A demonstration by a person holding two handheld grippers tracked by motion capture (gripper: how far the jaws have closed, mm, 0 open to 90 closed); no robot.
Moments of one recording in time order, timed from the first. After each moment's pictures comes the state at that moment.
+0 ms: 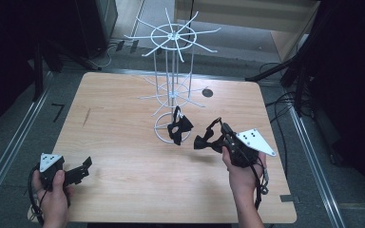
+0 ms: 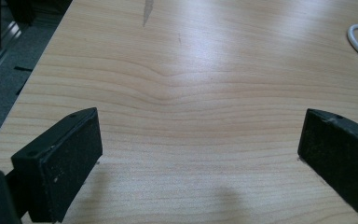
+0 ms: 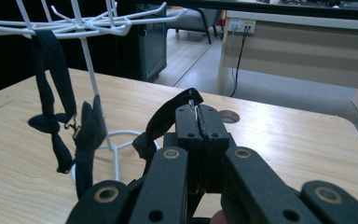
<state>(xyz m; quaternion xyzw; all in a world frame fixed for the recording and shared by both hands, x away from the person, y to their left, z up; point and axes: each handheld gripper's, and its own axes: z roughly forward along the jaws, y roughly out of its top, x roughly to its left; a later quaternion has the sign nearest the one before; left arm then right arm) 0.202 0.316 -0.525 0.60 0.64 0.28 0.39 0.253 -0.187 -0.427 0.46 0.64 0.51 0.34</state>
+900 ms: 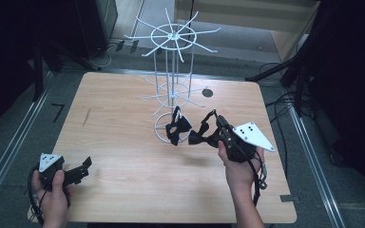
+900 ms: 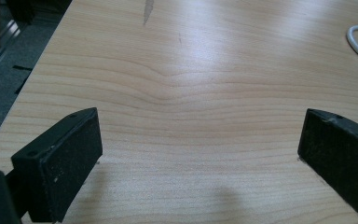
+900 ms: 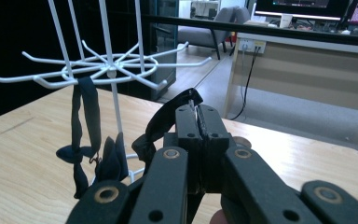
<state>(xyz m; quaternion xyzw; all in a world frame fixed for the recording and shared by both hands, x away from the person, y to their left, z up) 0.202 0.317 -0.525 0.60 0.64 0.28 0.39 0.254 -0.173 -0.398 0.42 0.64 0.53 0.35</state>
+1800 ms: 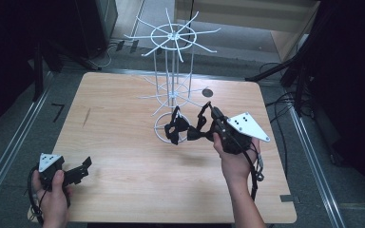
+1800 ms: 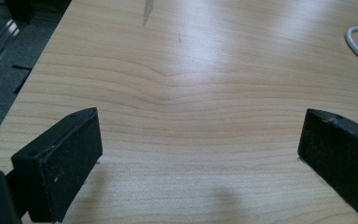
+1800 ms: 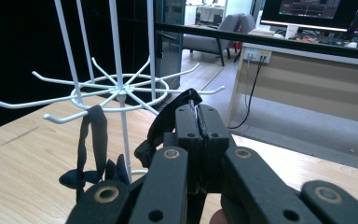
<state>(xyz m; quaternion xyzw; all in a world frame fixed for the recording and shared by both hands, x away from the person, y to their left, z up) 0.202 0.318 -0.525 0.60 0.64 0.27 0.39 0.267 -0.159 -0.381 0.41 0.65 0.54 0.35</state>
